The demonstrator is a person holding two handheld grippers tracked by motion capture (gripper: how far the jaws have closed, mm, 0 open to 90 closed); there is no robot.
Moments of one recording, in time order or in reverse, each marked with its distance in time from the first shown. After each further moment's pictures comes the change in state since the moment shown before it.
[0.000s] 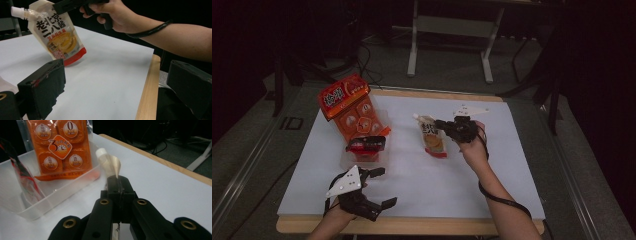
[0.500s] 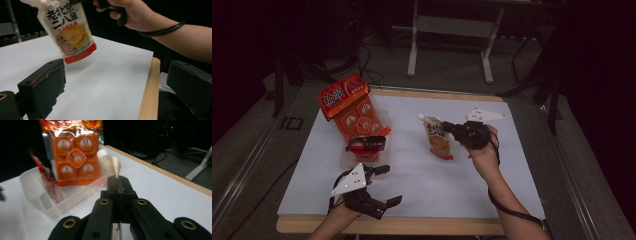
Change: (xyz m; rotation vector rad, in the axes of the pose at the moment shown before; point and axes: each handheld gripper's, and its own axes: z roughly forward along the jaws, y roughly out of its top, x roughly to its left) left arm -0.004 0.011 0.009 -0.009 -0.001 0.032; right arm 0.024 0.009 -0.051 -0.071 0.020 -0.014
